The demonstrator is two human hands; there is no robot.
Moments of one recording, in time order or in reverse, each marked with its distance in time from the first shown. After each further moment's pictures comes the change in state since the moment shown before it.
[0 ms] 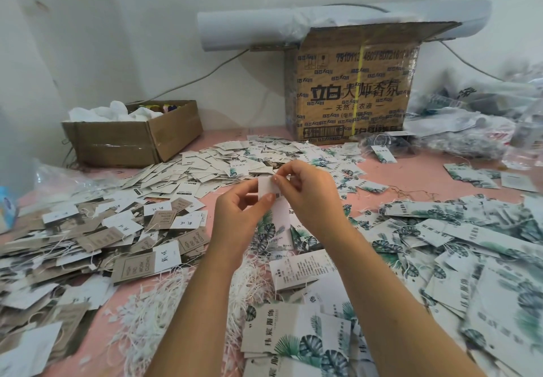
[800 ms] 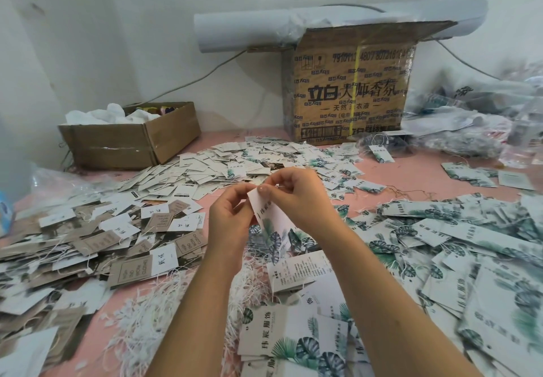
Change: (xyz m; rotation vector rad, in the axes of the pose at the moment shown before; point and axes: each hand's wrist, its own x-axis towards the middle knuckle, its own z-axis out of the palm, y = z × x) left_hand 0.000 -0.008 0.002 -0.102 0.132 -0.064; right_hand 0.001 -0.006 0.001 0.312 -0.176 0.164
